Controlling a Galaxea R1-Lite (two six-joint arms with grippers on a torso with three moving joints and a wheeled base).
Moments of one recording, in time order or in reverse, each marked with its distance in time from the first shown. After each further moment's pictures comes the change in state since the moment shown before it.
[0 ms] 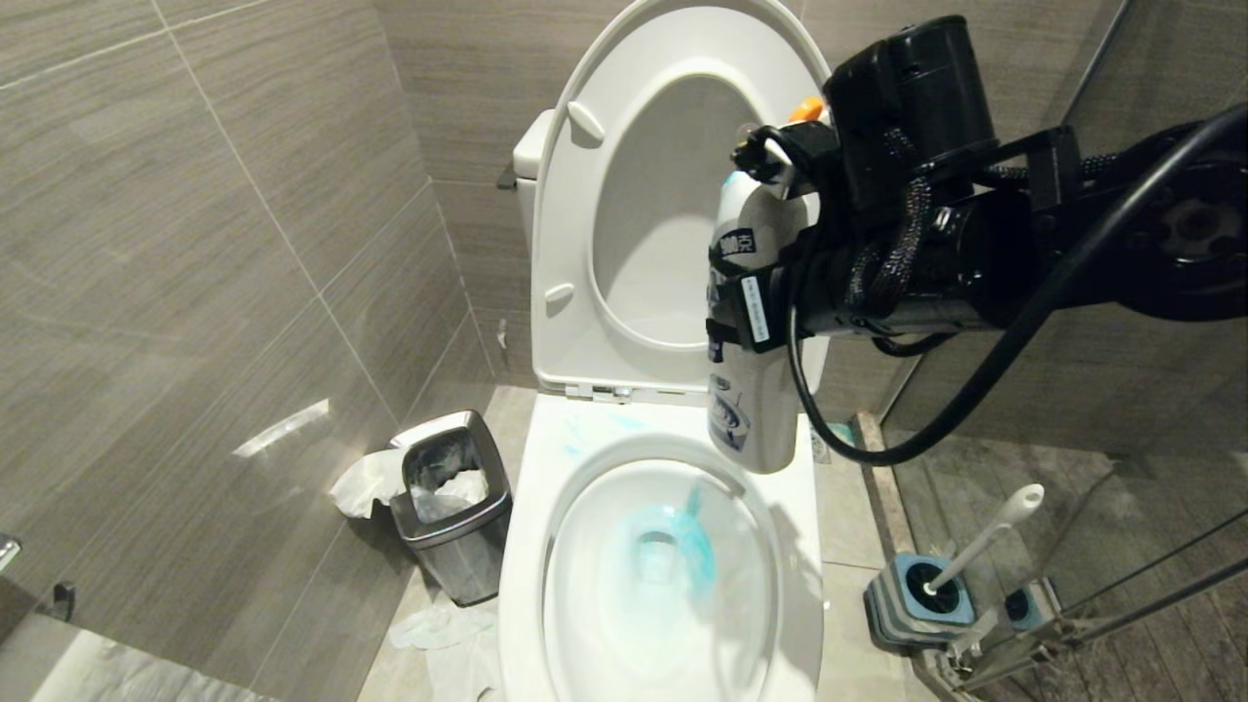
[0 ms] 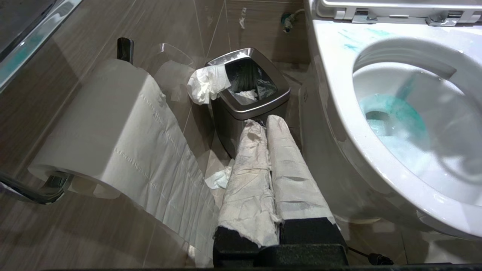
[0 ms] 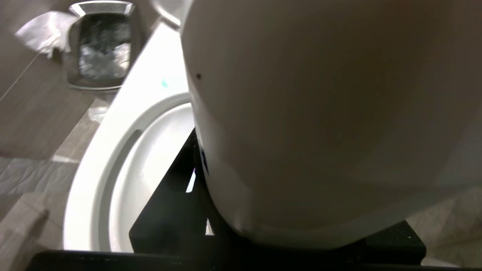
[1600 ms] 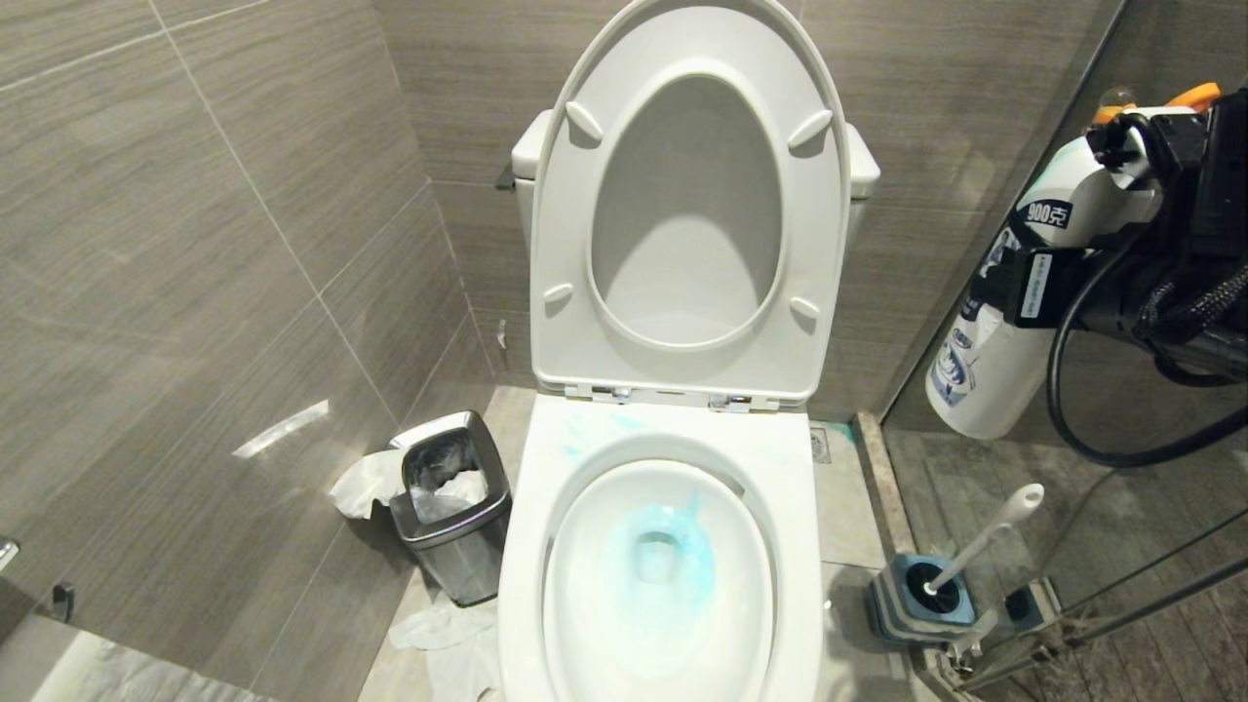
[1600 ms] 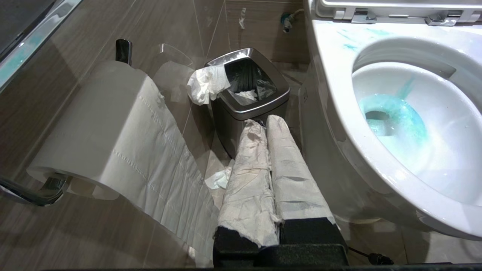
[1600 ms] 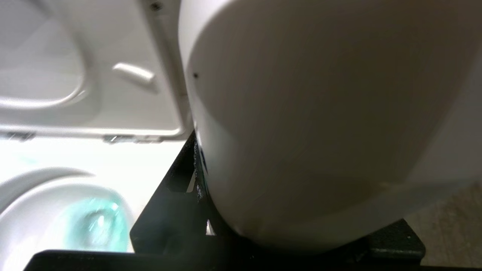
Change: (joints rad) left arm 0.000 0.000 0.000 0.000 0.000 0.000; right arm -0.380 -0.343 0.600 -0.506 -0.154 0.007
